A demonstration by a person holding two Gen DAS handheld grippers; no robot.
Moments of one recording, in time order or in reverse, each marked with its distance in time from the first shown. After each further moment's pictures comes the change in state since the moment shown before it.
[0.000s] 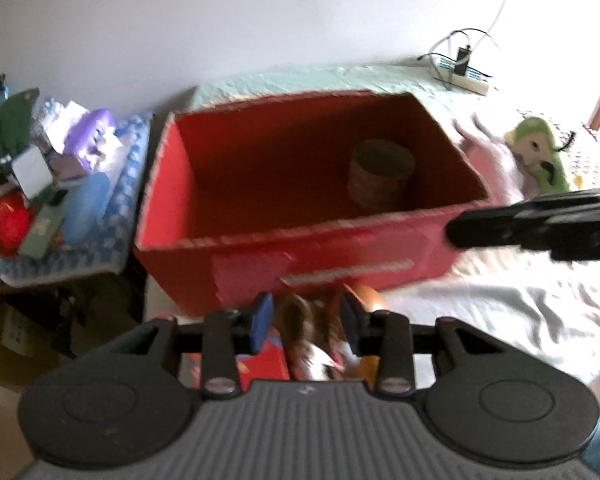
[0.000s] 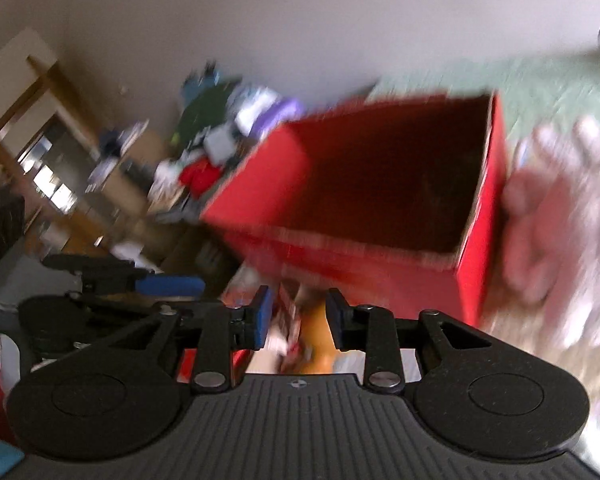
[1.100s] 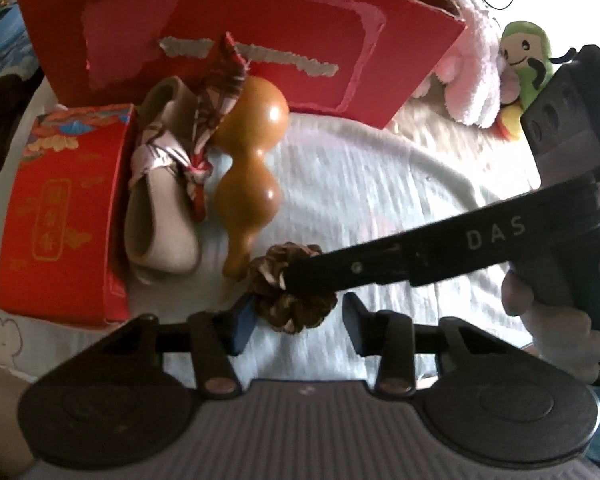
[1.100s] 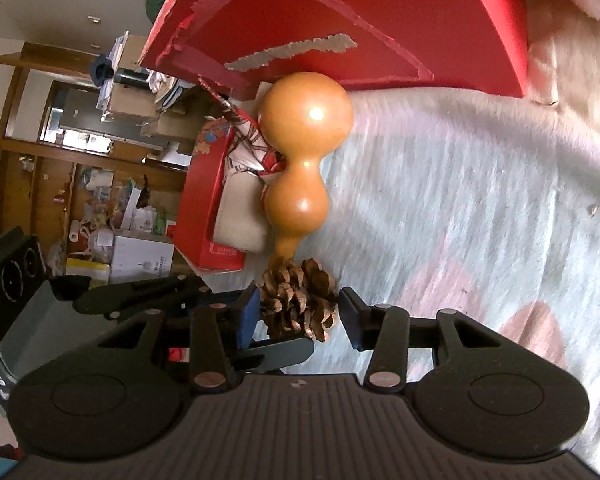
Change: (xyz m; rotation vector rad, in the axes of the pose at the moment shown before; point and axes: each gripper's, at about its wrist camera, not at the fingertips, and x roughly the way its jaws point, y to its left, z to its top) left arm 0.068 -0.054 -0.082 -0.256 0.293 -0.164; right arm 0.045 -0.049 -0.059 0.285 0.464 0.210
